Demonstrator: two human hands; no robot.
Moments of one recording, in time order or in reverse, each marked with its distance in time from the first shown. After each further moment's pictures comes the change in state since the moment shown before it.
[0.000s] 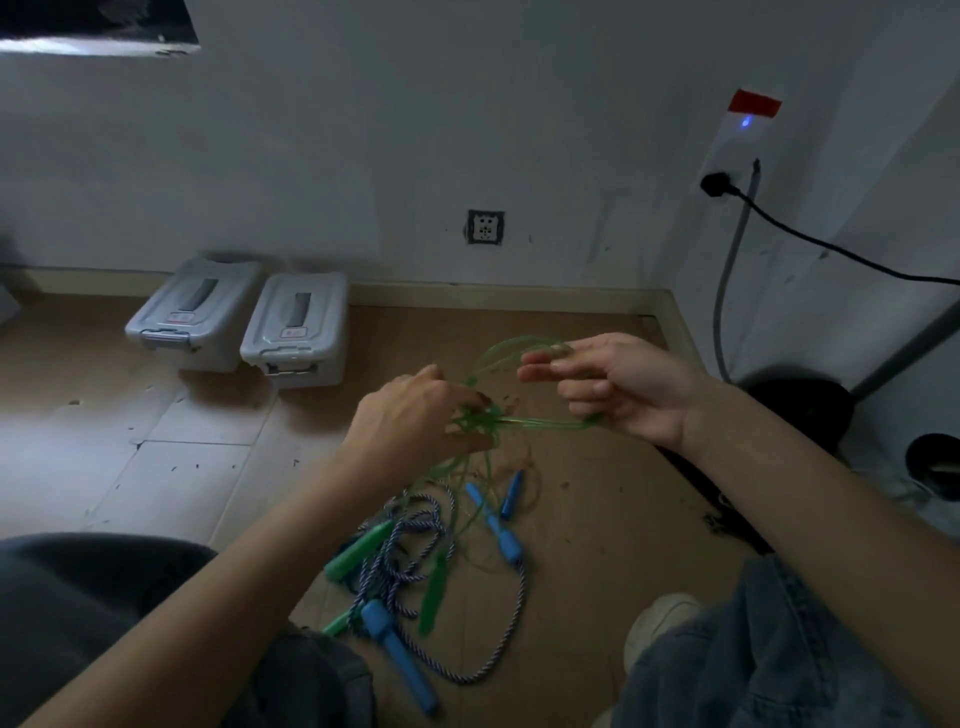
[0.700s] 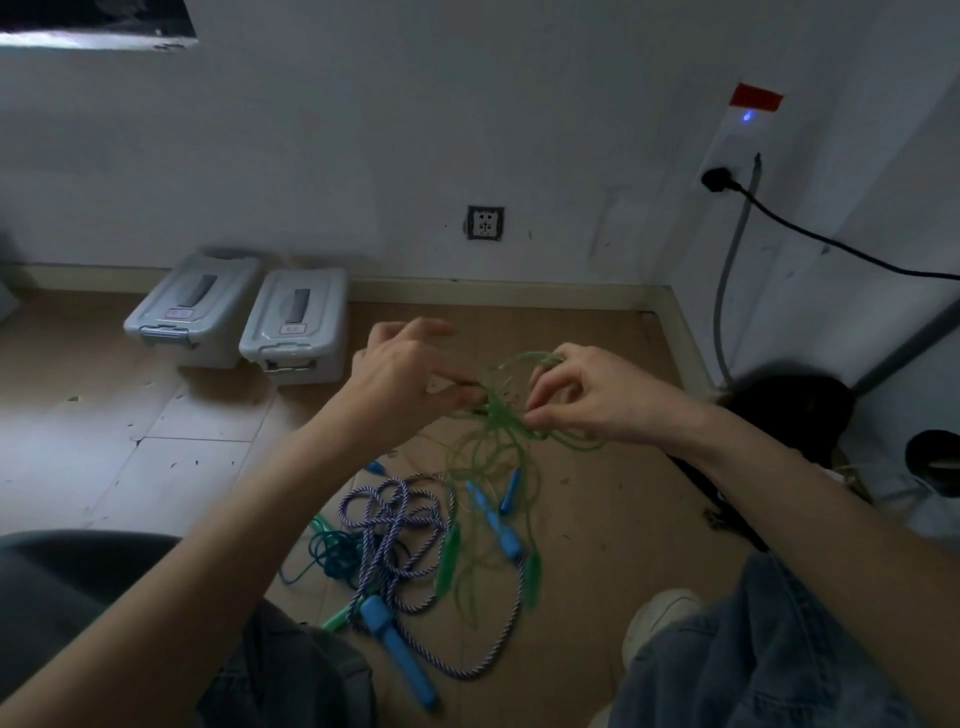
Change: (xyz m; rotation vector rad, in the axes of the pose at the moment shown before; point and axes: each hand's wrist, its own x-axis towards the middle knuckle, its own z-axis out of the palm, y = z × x) left_hand -0.002 -0.001 -0.034 -0.209 0.028 0.031; right_hand -0.004 0.010 0.004 -1.266 0.031 -0.258
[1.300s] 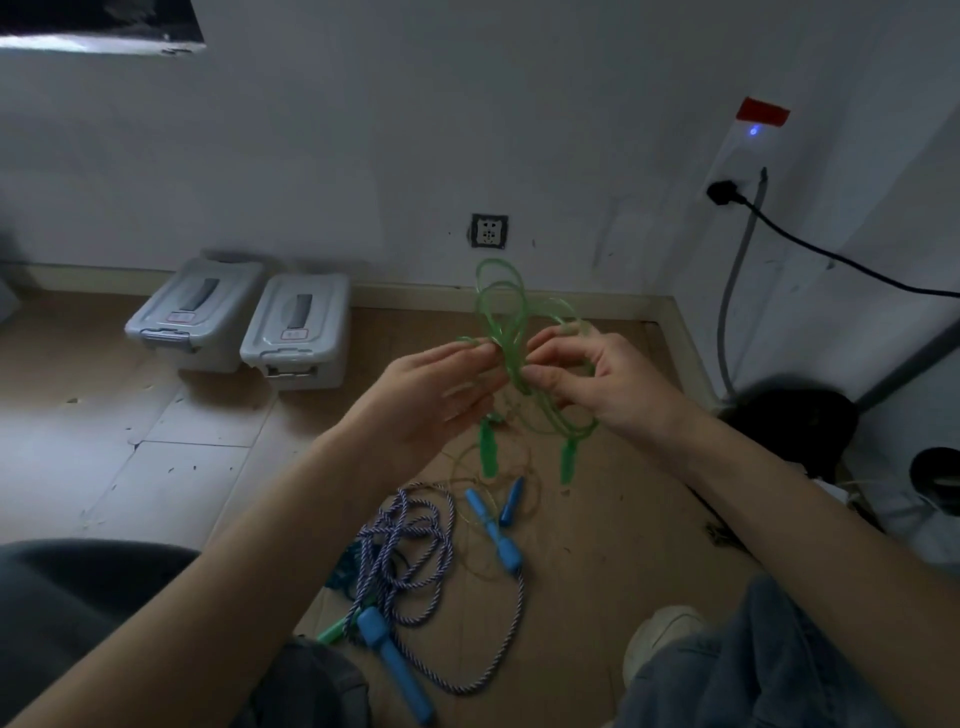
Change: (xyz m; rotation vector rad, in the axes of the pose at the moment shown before) left_hand 0.004 0.030 0.002 -1.613 -0.087 -0.473; right_hand 0.006 -0.004 0.002 0.579 0.246 -0.112
